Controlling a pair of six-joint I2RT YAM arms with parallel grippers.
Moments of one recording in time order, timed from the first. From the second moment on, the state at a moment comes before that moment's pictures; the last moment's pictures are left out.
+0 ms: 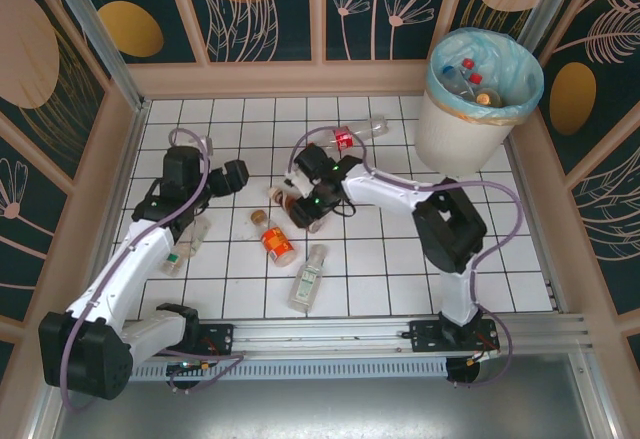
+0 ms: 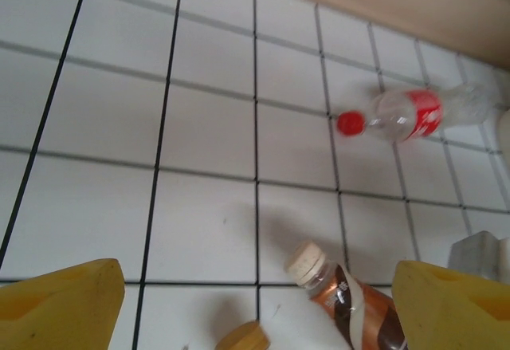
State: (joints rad) left arm -0.23 1.09 0.86 -0.36 0.07 -0.46; right arm 0.81 1.91 1.46 -0.70 -0.19 0.06
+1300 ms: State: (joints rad) left arm -0.64 1.30 1.30 -0.33 0.08 -0.46; right arm 0.15 1.63 1.70 -0.35 0.76 -0.04
